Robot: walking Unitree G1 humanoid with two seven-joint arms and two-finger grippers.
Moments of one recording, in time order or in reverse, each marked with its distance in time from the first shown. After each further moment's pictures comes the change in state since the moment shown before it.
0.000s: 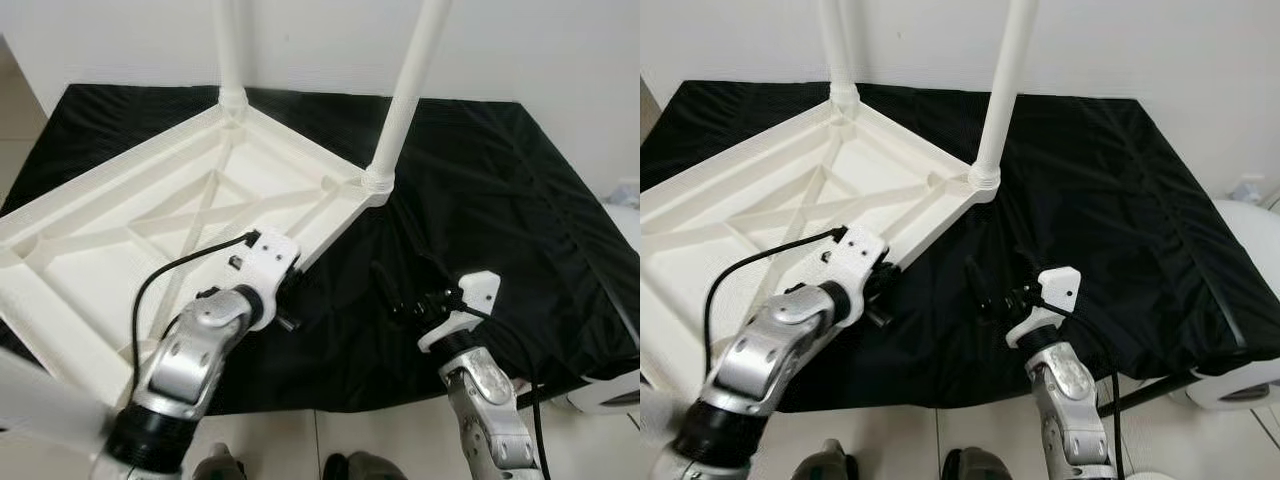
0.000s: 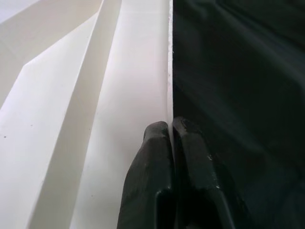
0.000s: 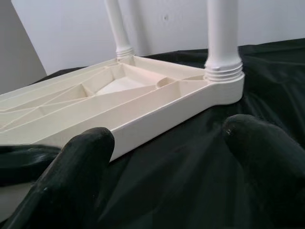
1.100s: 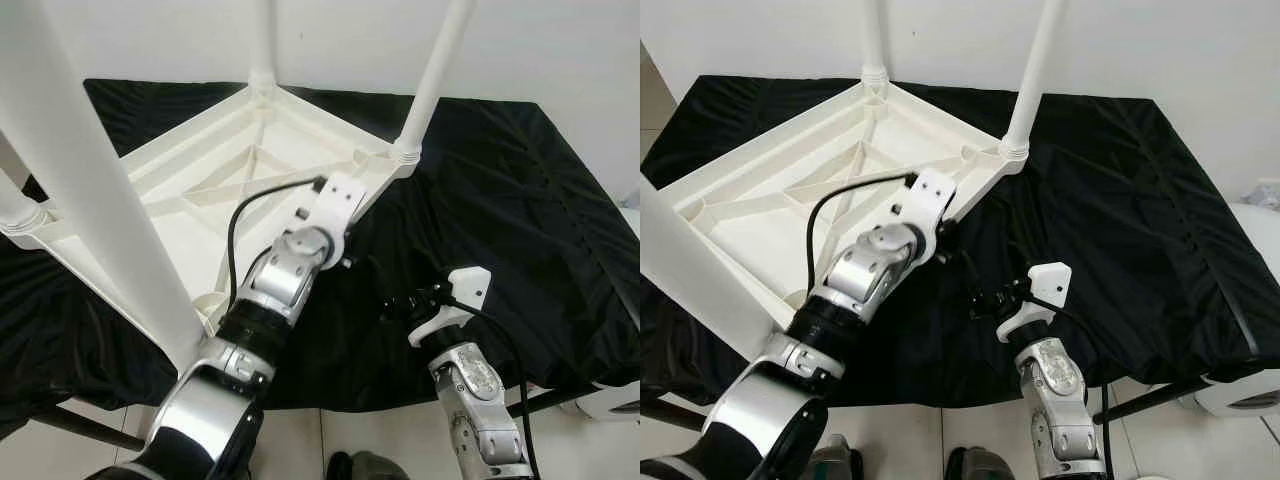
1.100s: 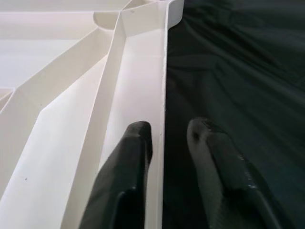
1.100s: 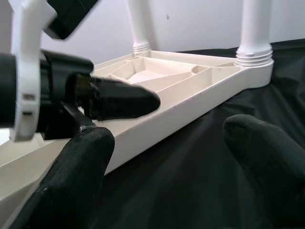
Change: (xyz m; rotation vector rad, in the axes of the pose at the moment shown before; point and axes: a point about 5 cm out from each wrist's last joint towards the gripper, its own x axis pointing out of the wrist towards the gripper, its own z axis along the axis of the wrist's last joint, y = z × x) left arm 0.067 -0.008 0.063 0.000 -0.046 0.091; right arm 0.006 0.006 0.000 -0.004 -0.008 -0.028
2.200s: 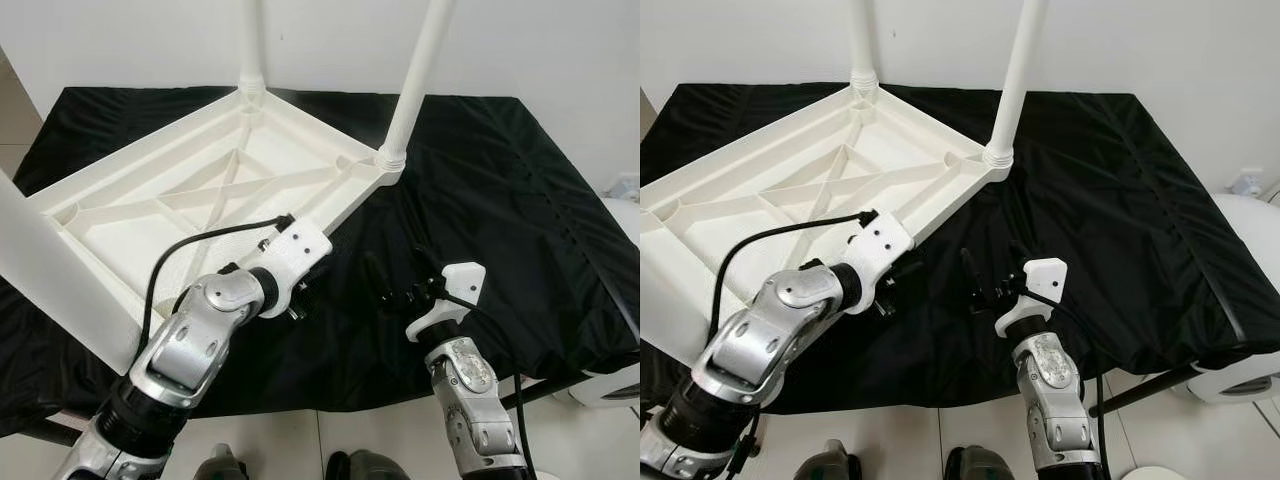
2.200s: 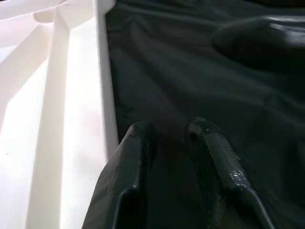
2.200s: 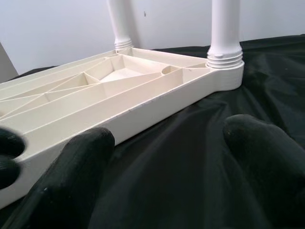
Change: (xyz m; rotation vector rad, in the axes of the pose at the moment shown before) left arm -0.105 0.014 -0.036 0.248 0.012 -0.254; right arm 0.007 -0.002 -0.006 -0.026 0.022 -0.039
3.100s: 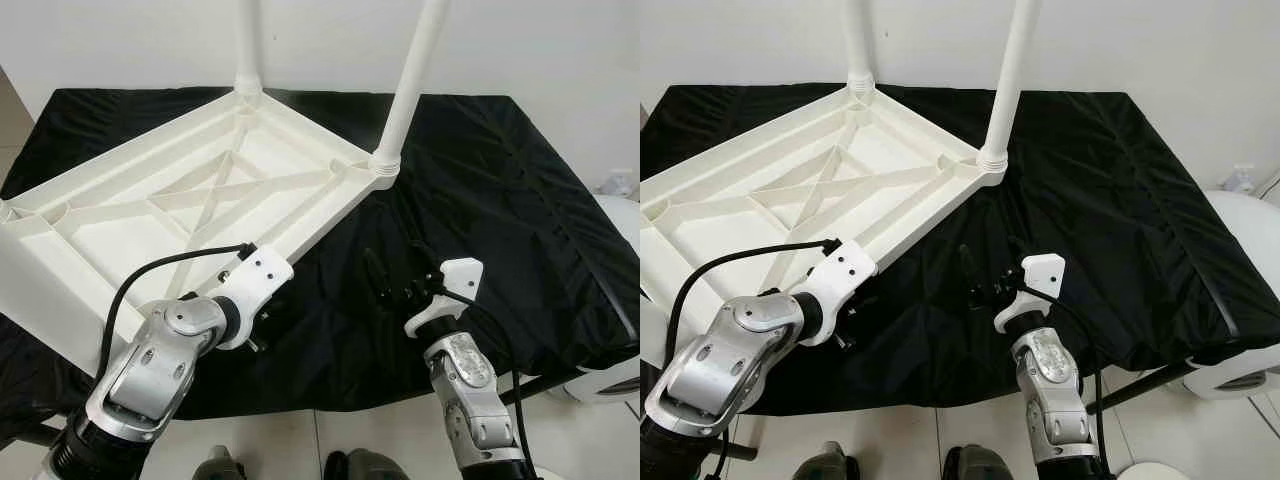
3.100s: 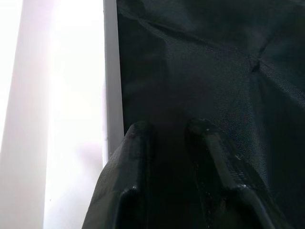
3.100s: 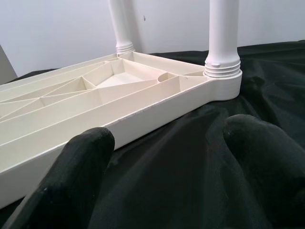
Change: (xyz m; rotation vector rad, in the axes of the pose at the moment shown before) left arm -0.023 0.004 -0.034 -0.071 0.231 0.035; right arm 0.005 0.000 0.002 -0.006 -0.011 0.010
